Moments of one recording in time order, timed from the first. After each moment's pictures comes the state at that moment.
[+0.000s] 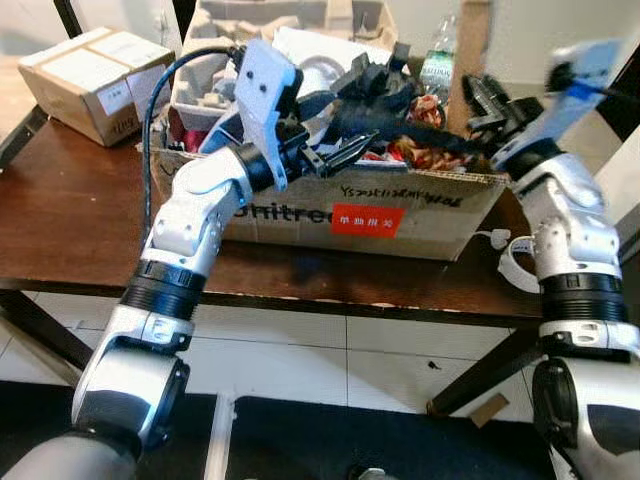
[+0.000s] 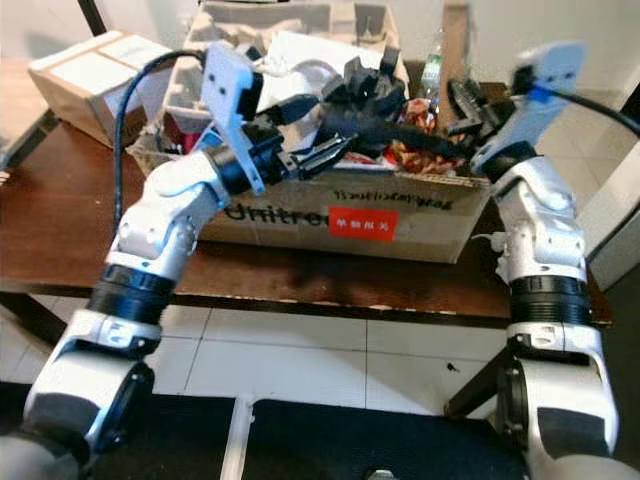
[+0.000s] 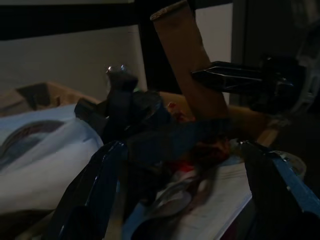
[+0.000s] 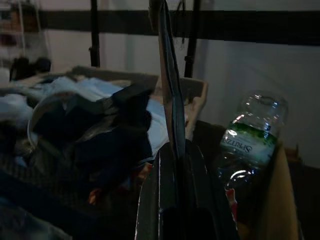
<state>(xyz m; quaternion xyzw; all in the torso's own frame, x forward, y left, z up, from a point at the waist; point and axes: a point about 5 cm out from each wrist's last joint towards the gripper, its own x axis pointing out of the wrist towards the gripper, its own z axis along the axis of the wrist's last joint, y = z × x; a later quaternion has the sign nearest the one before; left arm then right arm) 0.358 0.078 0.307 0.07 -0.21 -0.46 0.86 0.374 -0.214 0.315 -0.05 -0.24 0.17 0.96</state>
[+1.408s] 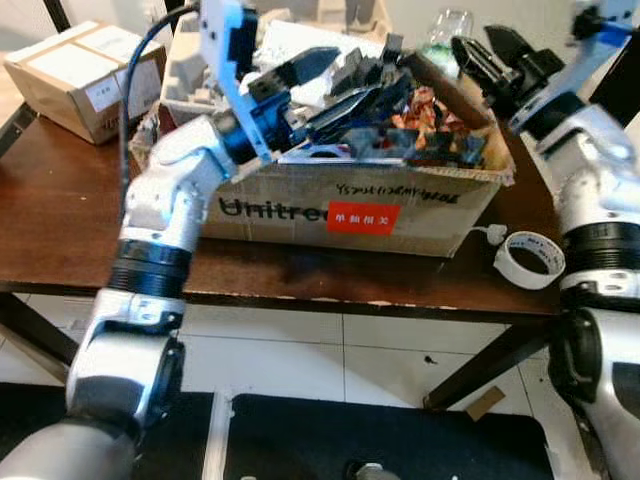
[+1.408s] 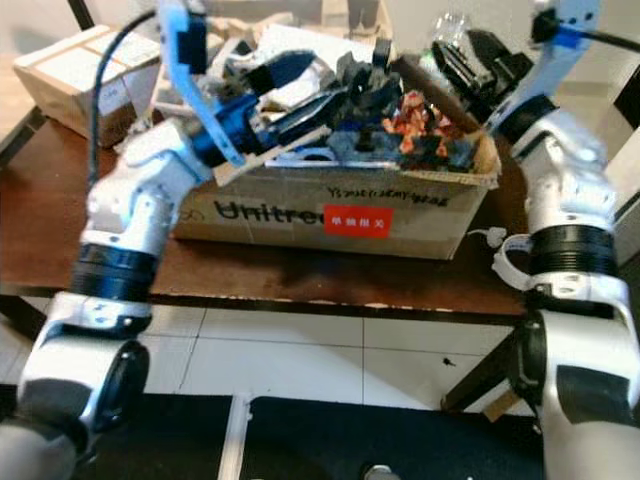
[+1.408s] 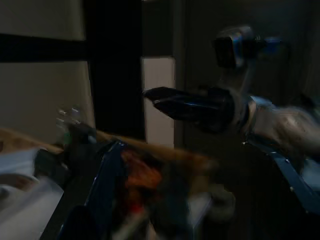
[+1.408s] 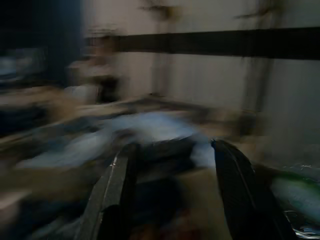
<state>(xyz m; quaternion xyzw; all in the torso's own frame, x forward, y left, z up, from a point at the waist) 0.335 0.099 0.337 0.00 -0.24 -0.57 0.78 0.356 -0.224 0.352 -0.02 -0.25 0.36 0.90</state>
